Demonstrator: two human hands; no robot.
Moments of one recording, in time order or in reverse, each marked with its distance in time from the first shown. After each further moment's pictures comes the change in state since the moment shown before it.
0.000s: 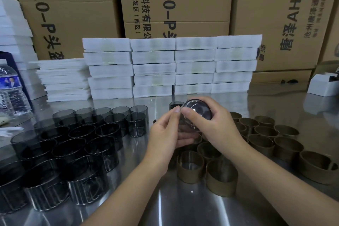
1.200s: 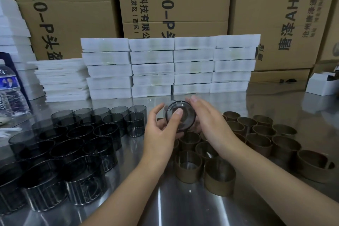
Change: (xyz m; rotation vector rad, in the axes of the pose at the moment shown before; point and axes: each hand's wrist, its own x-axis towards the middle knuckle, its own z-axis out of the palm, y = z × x) left_hand 0.008 -0.013 -0.006 0.035 0.127 0.182; right_hand 0.005 0.002 0.004 0.089 -0.131 0.151
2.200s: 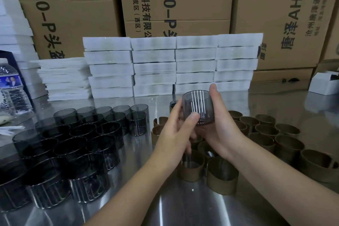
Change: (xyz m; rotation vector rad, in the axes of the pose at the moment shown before) left_hand -0.006 0.002 0.005 0.192 -0.341 0.034; right_hand 0.002 0.003 -0.003 0.581 -0.058 0.294
